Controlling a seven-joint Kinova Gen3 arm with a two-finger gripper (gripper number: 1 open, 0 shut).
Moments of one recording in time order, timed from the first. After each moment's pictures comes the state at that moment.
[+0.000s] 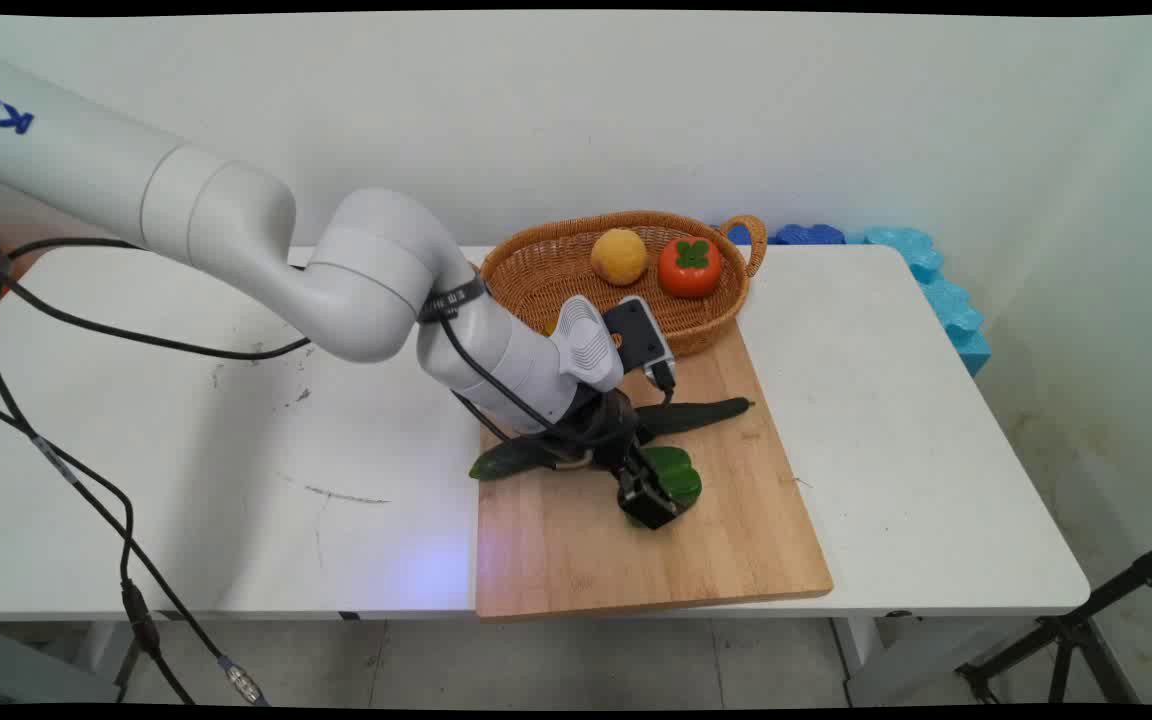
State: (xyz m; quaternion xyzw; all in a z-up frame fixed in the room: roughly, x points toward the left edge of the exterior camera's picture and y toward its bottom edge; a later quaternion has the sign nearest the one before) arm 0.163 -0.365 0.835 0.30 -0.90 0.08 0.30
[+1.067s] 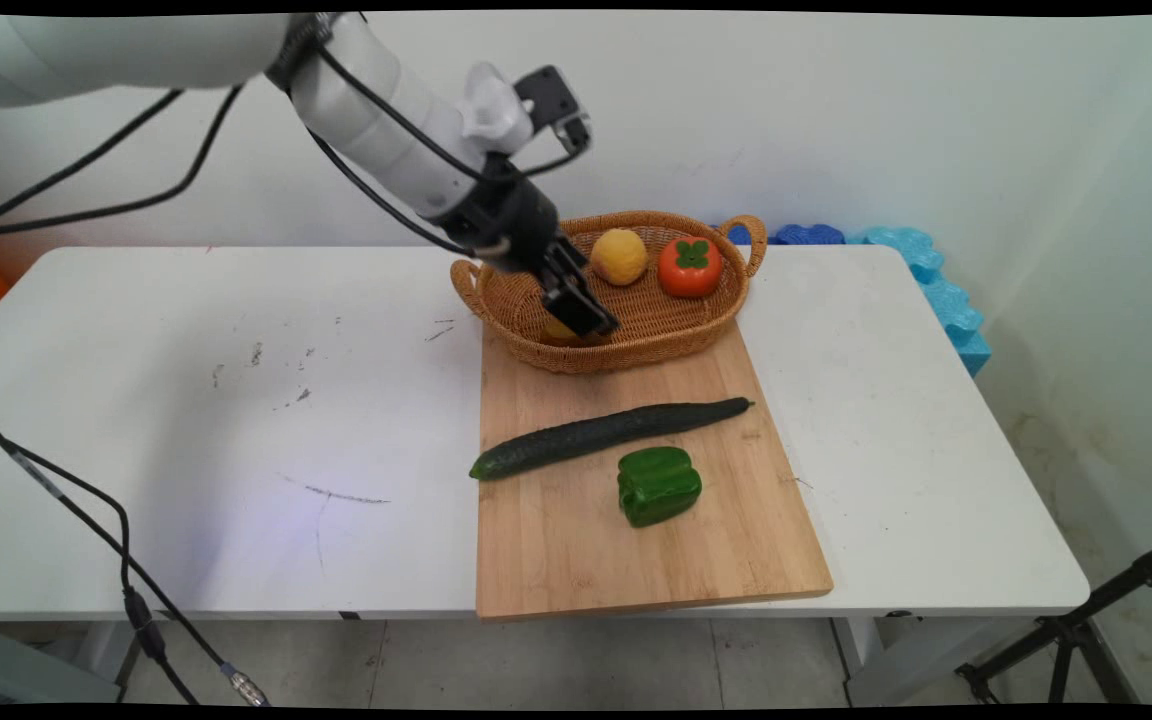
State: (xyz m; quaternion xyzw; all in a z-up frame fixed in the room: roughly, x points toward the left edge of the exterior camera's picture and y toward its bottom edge) arm 0.257 -0.420 0.977 0.32 -0.90 0.13 0.28
